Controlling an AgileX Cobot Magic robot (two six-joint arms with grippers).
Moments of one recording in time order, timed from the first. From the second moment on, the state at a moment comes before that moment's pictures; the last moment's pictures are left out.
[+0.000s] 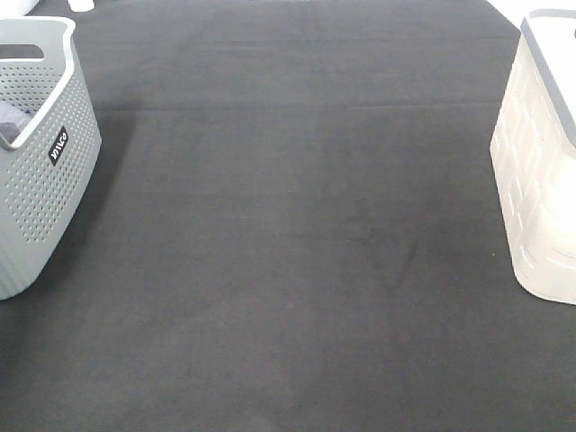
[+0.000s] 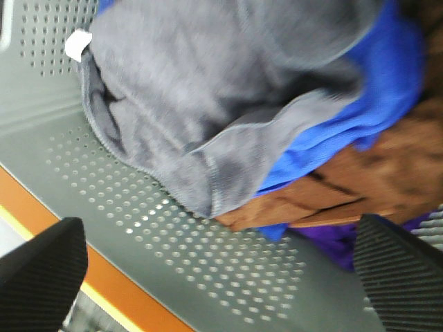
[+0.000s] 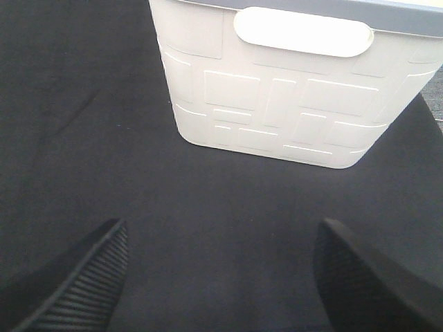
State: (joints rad) left arm 0.09 1.71 -1.51 0.21 1.01 1.09; right arm -0.06 0.00 -0.45 0.01 1.11 -0.03
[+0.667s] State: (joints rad) left arm 0.12 1.98 -1.51 0.38 0.82 1.23; right arm -0.06 0.00 -0.45 0.01 1.11 -0.03
